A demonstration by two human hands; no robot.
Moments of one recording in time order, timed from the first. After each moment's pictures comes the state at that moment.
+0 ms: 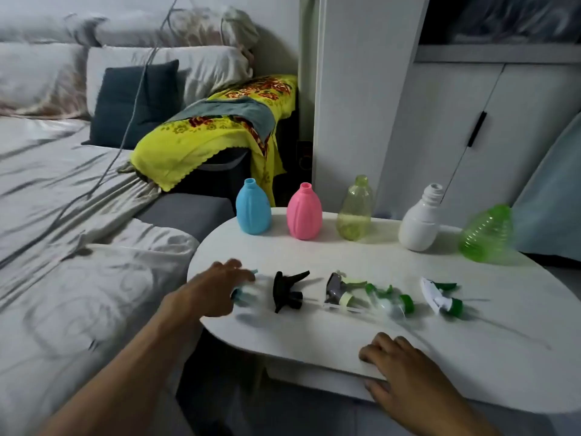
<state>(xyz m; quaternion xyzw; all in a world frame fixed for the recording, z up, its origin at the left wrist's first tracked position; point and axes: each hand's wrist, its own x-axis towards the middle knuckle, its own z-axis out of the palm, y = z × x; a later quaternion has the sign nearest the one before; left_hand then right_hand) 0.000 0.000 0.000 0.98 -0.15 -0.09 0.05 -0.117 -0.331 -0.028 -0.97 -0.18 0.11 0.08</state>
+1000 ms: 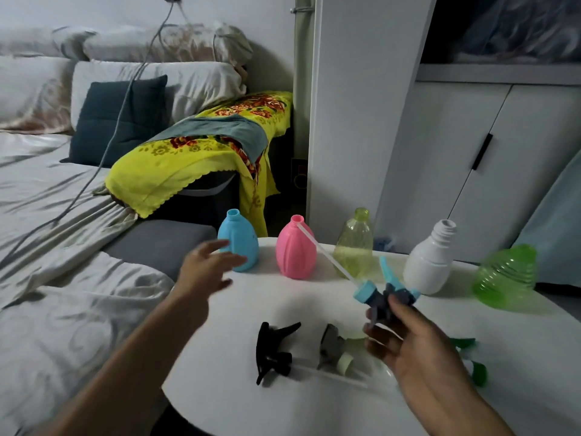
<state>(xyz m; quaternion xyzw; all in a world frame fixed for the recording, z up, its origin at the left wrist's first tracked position) 0.070 -0.041 0.042 0.71 0.18 0.03 0.68 -0.016 -0.312 0.032 -0.49 0.21 0.03 0.85</state>
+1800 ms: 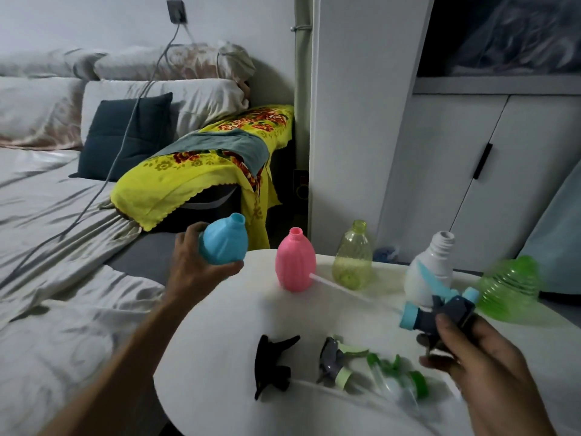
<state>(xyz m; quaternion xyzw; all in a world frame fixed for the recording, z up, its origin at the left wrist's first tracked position) 0.105 -0.012 0.029 0.88 0.04 0.23 0.41 -0.036 -0.365 0.036 -0.64 0.12 -0.14 0.74</state>
